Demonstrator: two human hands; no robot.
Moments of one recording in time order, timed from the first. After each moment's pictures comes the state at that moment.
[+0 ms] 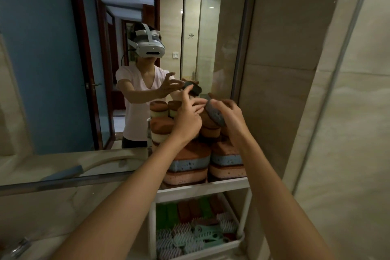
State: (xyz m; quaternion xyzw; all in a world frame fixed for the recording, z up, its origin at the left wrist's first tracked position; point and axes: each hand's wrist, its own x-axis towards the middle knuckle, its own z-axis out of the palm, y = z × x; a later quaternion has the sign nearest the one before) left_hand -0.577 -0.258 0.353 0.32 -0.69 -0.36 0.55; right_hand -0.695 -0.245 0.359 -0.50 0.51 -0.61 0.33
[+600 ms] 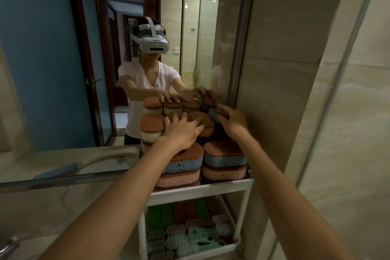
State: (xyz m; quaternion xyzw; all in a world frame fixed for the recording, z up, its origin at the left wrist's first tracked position) left_hand -0.589 -0.291 0.328 0.58 -0.81 0.00 0.08; right_hand -0.744 -0.305 0.327 -0.61 0.68 -0.40 0.09
